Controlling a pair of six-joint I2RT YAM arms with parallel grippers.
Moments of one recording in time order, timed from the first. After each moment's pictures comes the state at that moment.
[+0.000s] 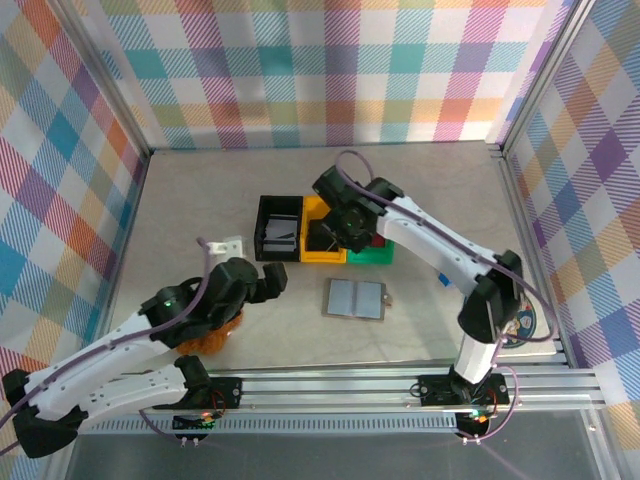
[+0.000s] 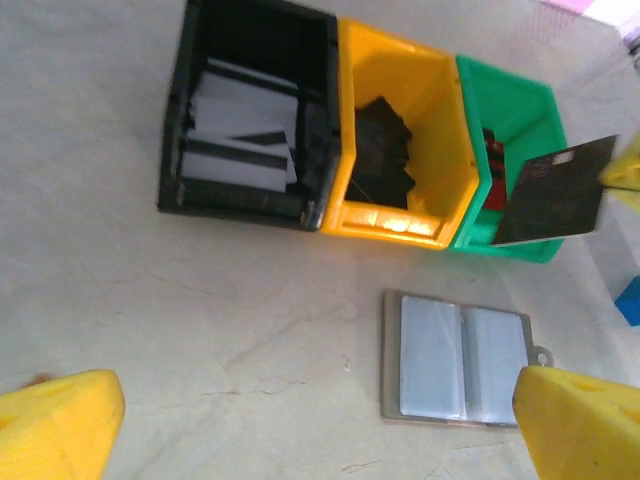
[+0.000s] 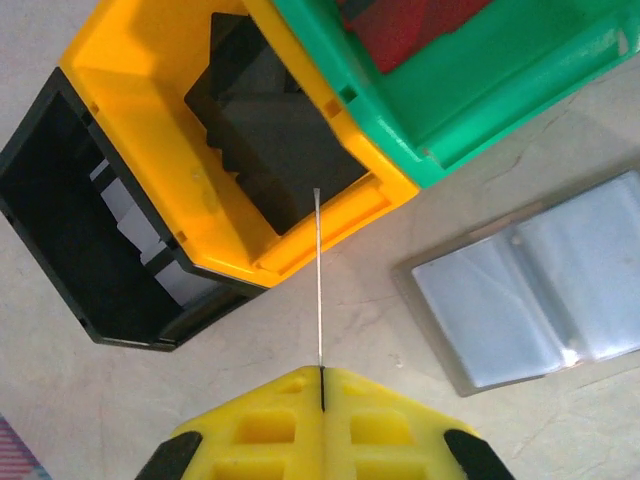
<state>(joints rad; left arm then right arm) -0.94 0.80 0.88 -0.82 -0.49 -0.87 0.81 1.80 1.77 -1.15 0.16 1.47</state>
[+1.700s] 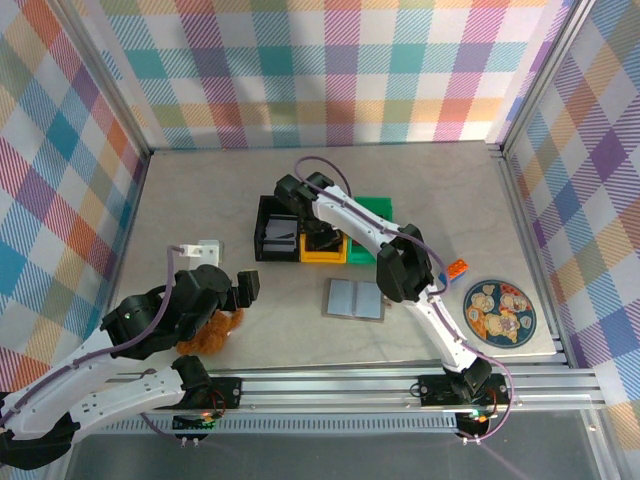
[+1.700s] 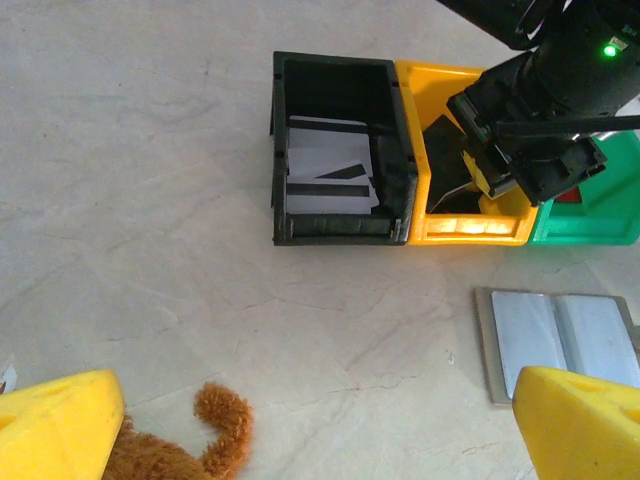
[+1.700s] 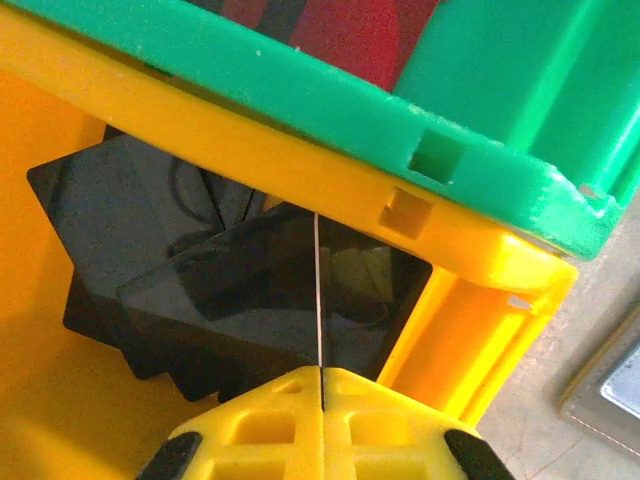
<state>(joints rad) -0.94 0.69 0.95 -1.04 -0.59 -0.68 0.80 2.46 2.37 -1.43 0.30 1.96</state>
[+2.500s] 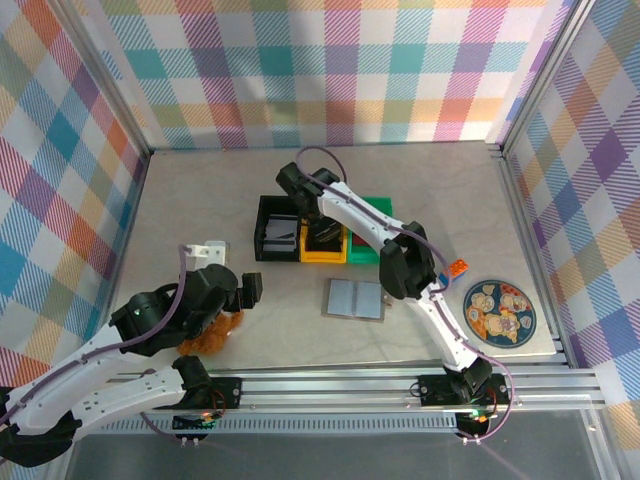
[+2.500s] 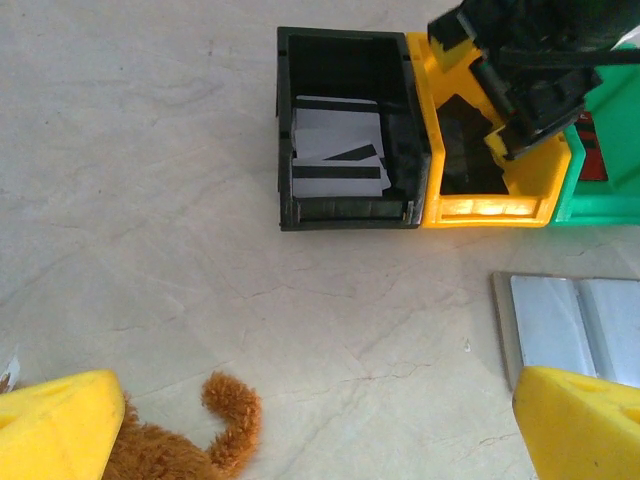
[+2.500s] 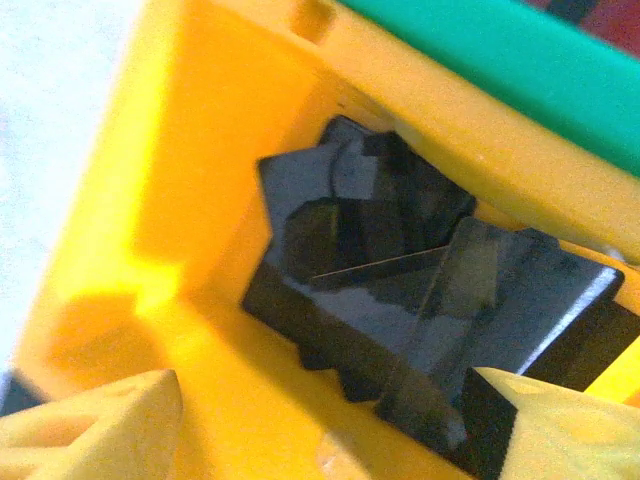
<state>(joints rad) -0.94 0.73 0.94 -1.04 -0.59 -0.68 0.77 2.44 2.37 -1.20 0.35 1.75</state>
